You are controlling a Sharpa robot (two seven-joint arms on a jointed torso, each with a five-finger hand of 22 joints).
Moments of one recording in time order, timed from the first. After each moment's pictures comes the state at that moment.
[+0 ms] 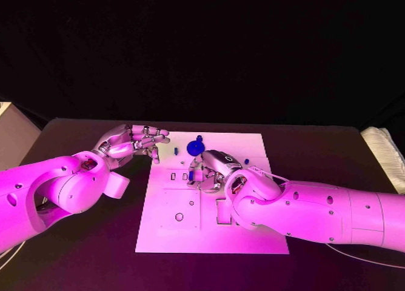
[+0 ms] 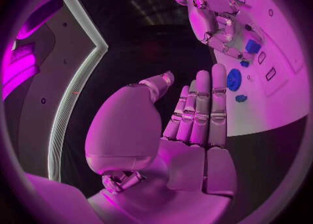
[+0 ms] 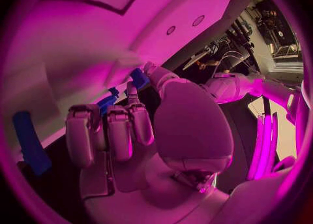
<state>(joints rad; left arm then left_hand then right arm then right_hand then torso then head) 1.26 -1.01 -0.04 1.65 -0.18 -0.18 0.29 1.32 -0.18 0.53 0.10 0.05 0.82 0.21 0.22 0.23 1.07 0.15 0.08 0.08 1.03 0.07 0.86 0.62 0.17 1.01 0.16 0.88 0.49 1.21 -0.57 -0.17 1.56 -1.43 -0.60 -0.39 1.28 -0.25 0.40 0.14 0.11 0.95 0.14 0.22 0.39 1.46 0.05 1.44 1.31 1.46 -0.02 1.57 1.31 0.03 1.47 0.08 1.50 1.31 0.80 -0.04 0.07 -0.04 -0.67</state>
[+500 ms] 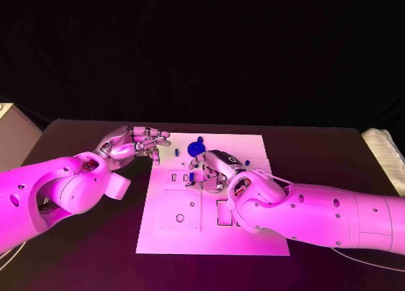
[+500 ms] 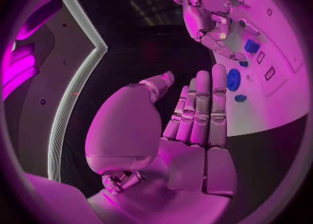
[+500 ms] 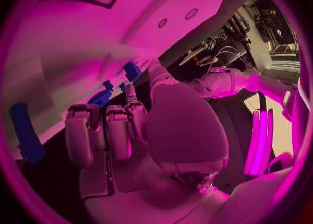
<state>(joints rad) 1.26 -1.00 -0.04 1.64 -0.19 -0.18 0.29 1.32 -0.17 0.54 0.10 0.05 0.82 0.21 0.22 0.23 1.12 0.14 0.12 0.09 1.04 0.07 0.88 0.62 0.17 1.00 0.16 0.90 0.50 1.21 -0.60 -0.17 1.59 -1.41 -0.66 -0.34 1.40 -0.19 0.09 0.27 0.06 0.89 0.16 0.20 0.37 1.45 0.07 1.43 1.31 1.46 -0.01 1.57 1.31 0.03 1.46 0.09 1.50 1.31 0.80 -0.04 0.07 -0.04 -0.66</state>
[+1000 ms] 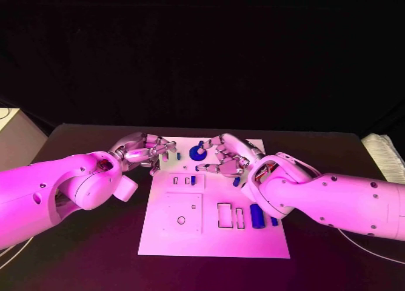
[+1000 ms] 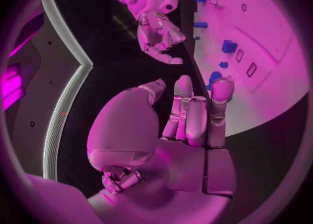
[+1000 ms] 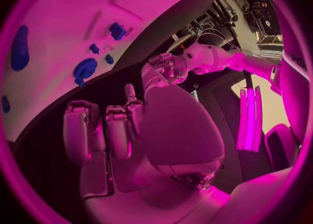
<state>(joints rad) 1.27 -0.94 -0.04 1.58 -0.37 -0.17 0.10 1.23 -0.11 0.44 0.25 0.05 0.83 0.13 0.59 0.47 1.04 0.06 0.86 0.60 1.40 -0.01 1.42 1.23 0.15 1.17 0.09 1.19 0.80 1.30 -0.73 -0.16 1.64 -1.15 -0.64 -0.05 1.47 -0.14 0.13 0.28 0.15 0.89 0.16 0.19 0.36 1.41 0.08 1.39 1.31 1.46 -0.01 1.56 1.31 0.03 1.47 0.10 1.42 1.31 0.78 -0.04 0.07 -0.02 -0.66</state>
